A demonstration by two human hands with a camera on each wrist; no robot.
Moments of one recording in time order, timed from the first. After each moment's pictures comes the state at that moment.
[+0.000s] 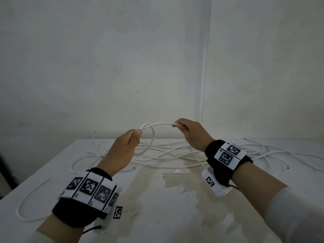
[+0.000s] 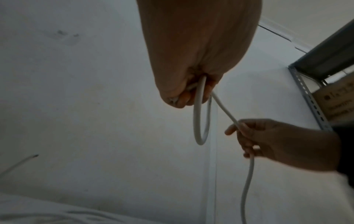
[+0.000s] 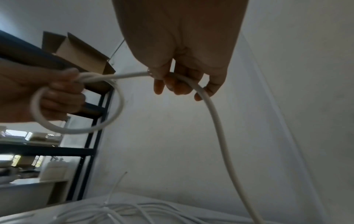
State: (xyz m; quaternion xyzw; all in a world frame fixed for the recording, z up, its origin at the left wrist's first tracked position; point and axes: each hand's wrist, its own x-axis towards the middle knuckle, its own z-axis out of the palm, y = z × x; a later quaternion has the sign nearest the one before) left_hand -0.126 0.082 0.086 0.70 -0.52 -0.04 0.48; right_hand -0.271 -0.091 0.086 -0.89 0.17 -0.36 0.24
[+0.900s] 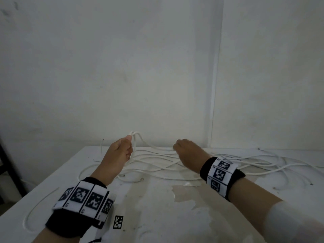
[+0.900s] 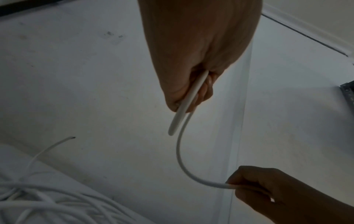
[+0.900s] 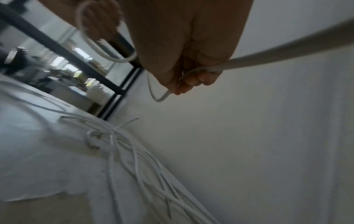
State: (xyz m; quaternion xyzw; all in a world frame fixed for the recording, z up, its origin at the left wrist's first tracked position) left_hand -0.090 0.087 0.091 0.69 -0.40 -0.14 0.59; right_hand -0.224 -0.103 0.045 -0.95 0.13 -0.25 -0.11
